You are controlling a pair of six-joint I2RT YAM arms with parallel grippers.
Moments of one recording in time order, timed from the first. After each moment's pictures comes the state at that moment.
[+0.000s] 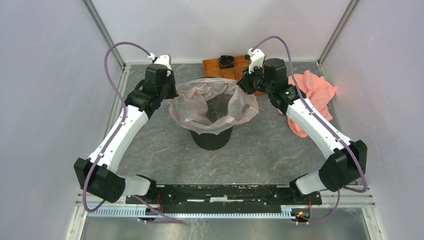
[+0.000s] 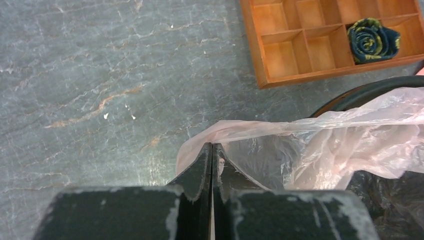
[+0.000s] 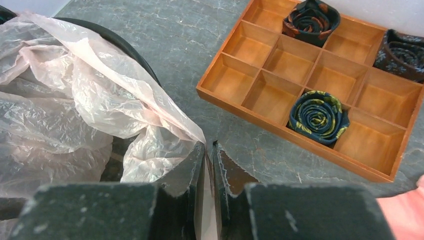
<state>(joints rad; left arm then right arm) -0.36 1.32 1.34 -0.58 -0.21 -0.26 0.45 1.44 1.32 -0.24 -0.22 0.02</state>
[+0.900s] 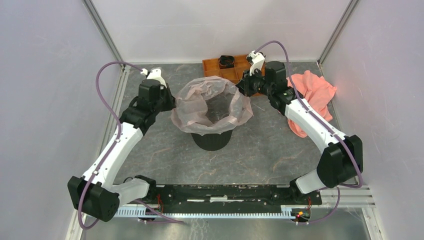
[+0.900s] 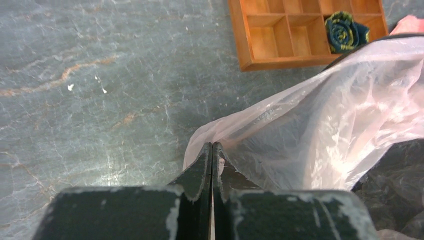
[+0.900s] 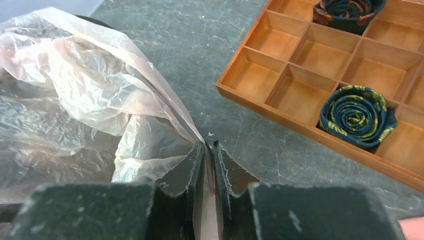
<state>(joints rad) -0.33 1.14 1.06 -0.45 -0.10 -0.39 0.40 1.49 1.24 -0.14 -0.36 0.10</state>
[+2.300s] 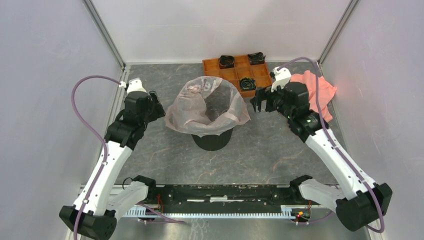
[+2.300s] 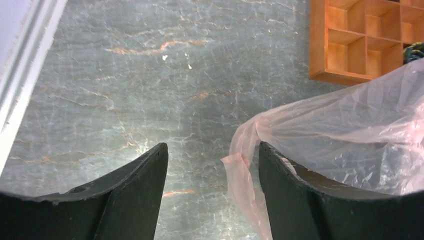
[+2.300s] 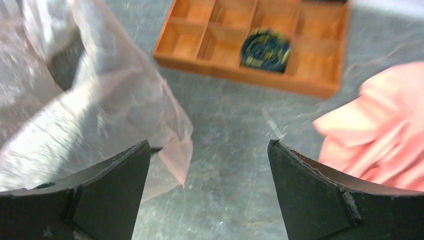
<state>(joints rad) -0.28 0.95 1.05 -0.69 -0.36 -0.41 0.40 1.08 1.07 -0.32 -0.02 0.07</state>
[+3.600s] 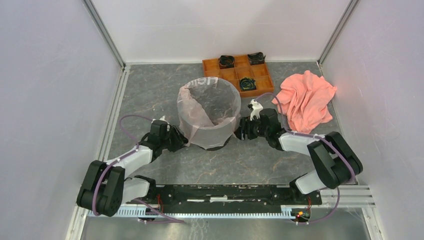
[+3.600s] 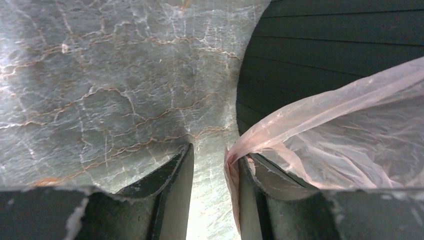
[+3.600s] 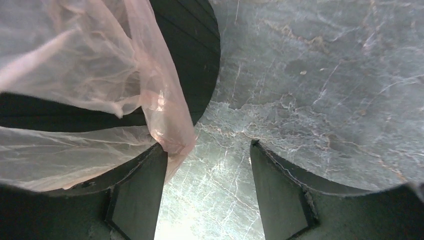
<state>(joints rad) -0.28 1.18 0.35 0.00 0.23 -0.81 0.46 1.46 0.53 0.33 -0.36 0.35</state>
